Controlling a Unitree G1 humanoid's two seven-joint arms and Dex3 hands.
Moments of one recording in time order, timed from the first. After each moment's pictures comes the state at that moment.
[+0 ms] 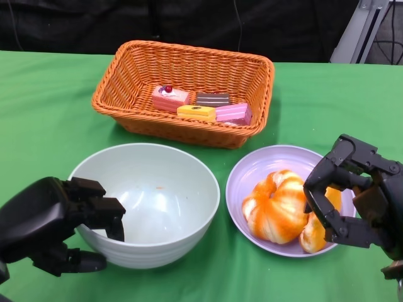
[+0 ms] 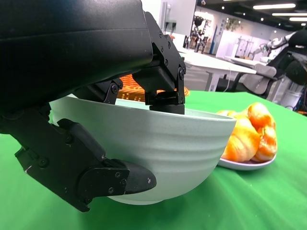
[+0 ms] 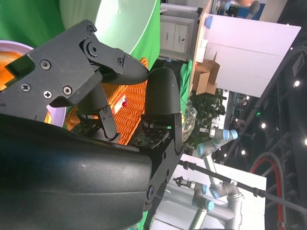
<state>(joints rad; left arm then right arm) -0.31 0.53 0.03 0.70 0.68 -1.36 0.00 0.06 -0.07 0.01 -0.15 0.15 -0.31 0.28</state>
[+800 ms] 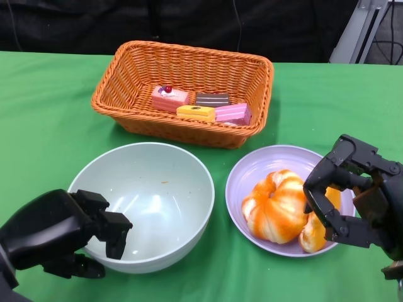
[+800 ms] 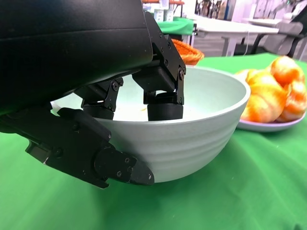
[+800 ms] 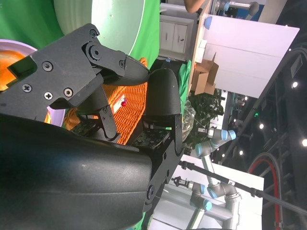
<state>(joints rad) -0.29 0.59 -0.14 0.62 0.80 -1.16 0.13 0.06 -0.08 0.01 -0.14 0.15 -0.33 0.29</state>
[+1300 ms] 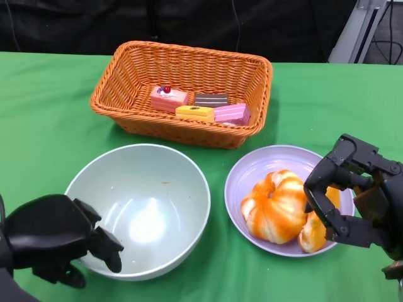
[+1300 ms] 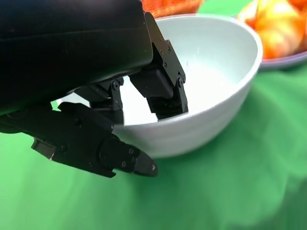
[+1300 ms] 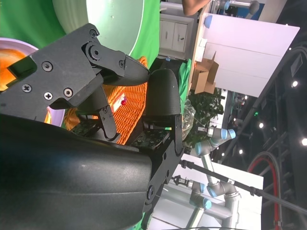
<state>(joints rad) -0.22 0.74 -0.23 0.29 0.69 -0.89 -0.21 0.06 -0.08 0.01 -0.14 0.15 -0.33 0.28</state>
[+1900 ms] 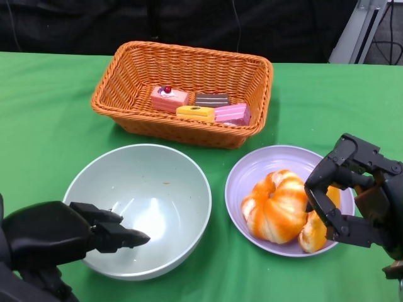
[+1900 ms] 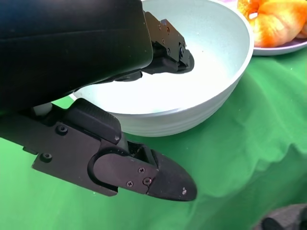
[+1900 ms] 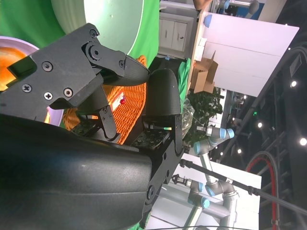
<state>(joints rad) -0.15 0.78 -0.23 0.12 0.41 -0.70 -0.51 0.06 -0.08 0.01 -0.14 0.15 -0.34 0.28</state>
